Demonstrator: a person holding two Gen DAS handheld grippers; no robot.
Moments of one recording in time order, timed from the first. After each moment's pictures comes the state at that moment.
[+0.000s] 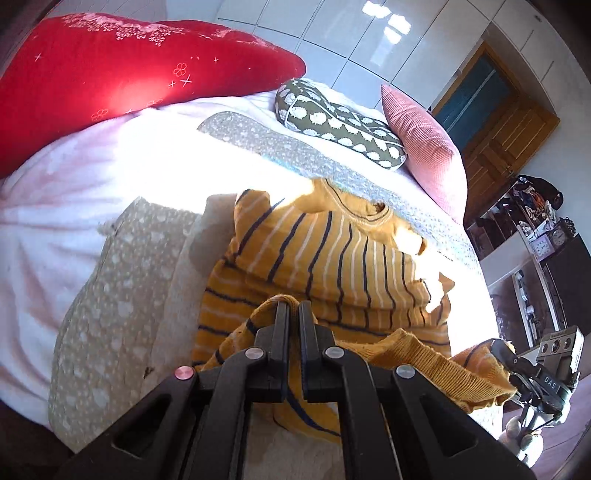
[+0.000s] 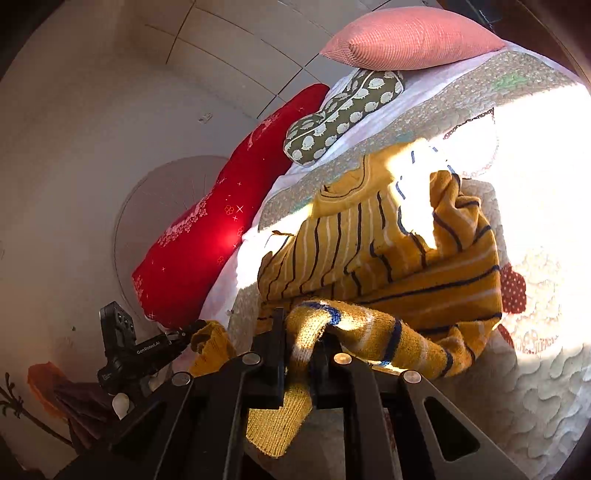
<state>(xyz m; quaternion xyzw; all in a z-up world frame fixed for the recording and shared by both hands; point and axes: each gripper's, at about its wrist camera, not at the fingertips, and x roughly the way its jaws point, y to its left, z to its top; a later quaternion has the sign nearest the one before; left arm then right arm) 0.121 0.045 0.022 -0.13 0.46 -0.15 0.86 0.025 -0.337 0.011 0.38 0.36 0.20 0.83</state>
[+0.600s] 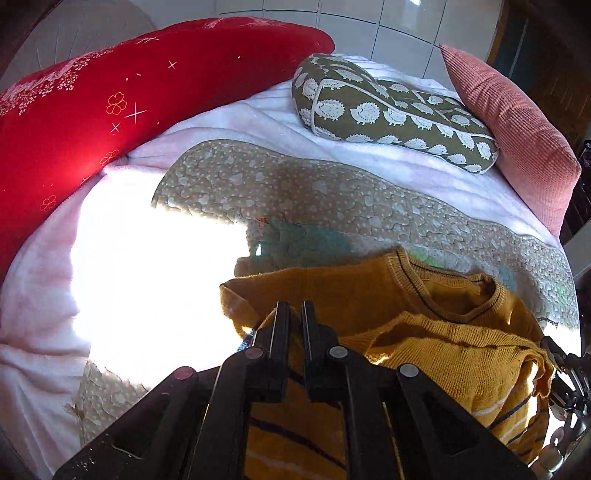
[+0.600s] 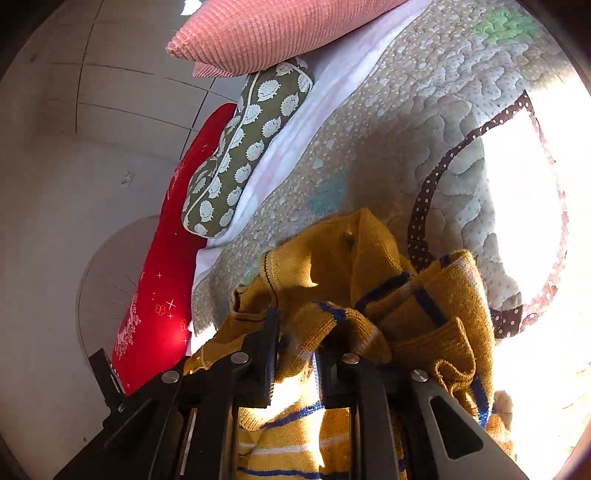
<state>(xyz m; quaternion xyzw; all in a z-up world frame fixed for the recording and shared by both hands) 0.329 -0.031 -0.029 -0.03 0.50 -0.05 0.86 0.233 -0.414 -0.077 0.51 0.39 0.09 0.76</state>
